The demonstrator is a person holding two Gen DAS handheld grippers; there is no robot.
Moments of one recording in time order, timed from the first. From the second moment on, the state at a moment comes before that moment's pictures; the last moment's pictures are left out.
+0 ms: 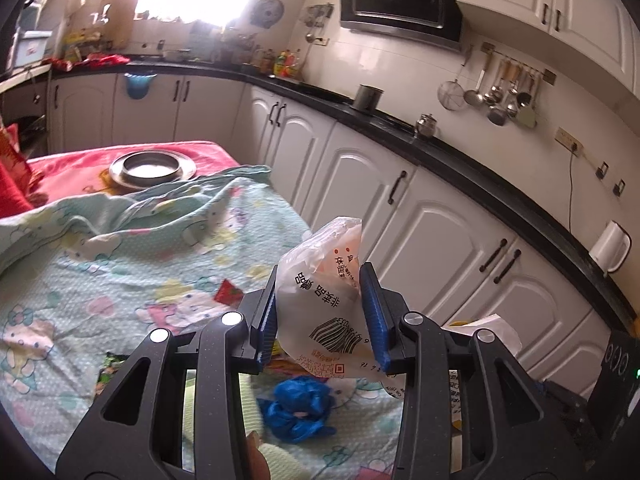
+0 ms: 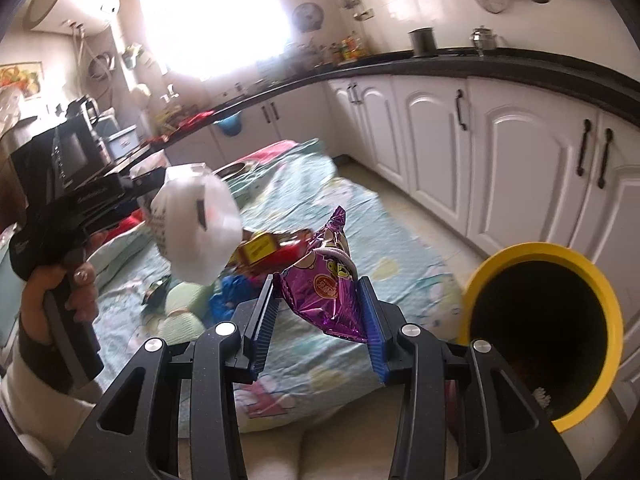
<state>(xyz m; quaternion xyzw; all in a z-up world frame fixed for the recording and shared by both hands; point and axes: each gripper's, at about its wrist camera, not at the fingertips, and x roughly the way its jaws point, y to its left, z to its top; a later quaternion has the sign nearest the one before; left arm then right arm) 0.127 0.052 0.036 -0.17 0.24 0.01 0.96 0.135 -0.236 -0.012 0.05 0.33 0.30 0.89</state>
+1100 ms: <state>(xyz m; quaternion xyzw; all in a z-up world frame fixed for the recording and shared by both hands) 0.167 -0.089 0.023 -0.05 0.26 -0.09 0.96 0.145 -0.376 -0.012 0.13 0.30 0.15 0.93</state>
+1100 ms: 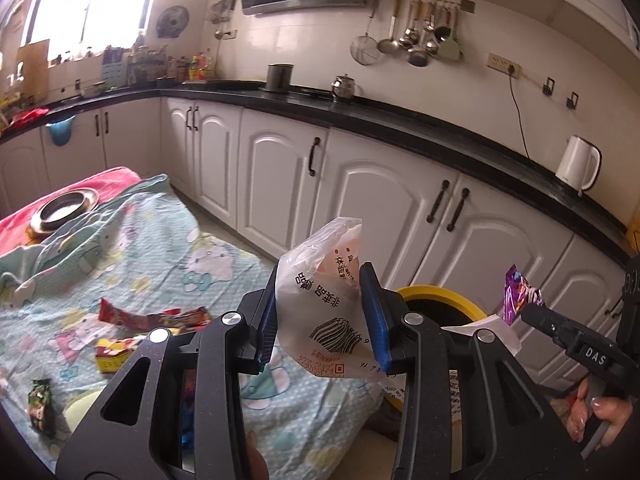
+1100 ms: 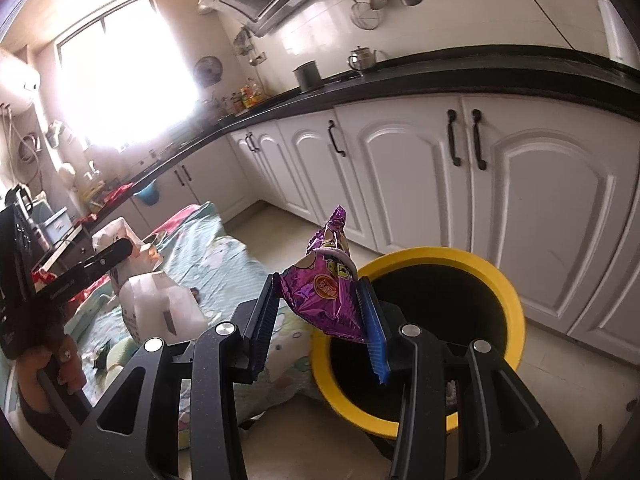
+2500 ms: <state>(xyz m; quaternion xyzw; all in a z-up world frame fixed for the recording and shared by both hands) 0.220 -0.212 -0.058 0.05 0.32 -0.13 0.94 0.160 -0.433 -0.071 0.18 0.36 0.07 0.91</state>
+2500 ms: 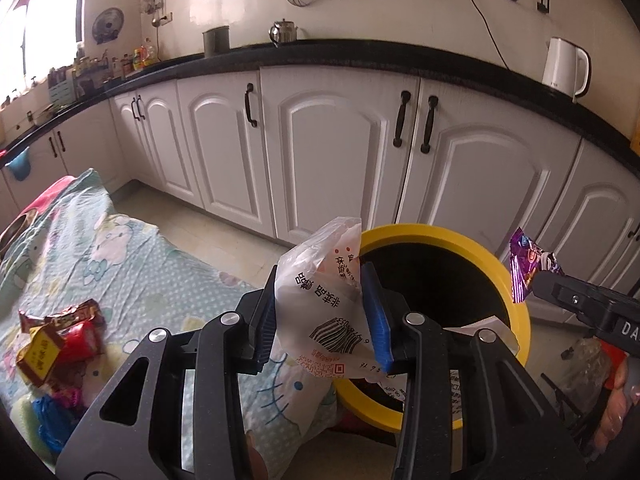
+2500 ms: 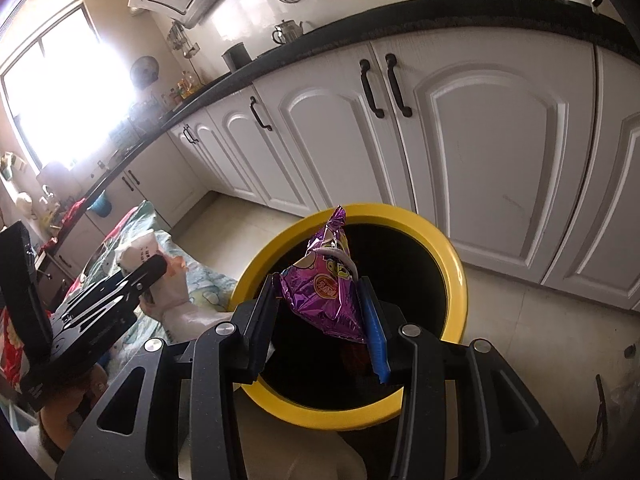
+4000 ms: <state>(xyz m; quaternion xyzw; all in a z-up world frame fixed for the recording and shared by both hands) 0.191 -0.135 -0.018 -0.04 0.29 -0.07 0.95 0.146 -0.410 -0.051 0.14 0.33 0.05 0.93</state>
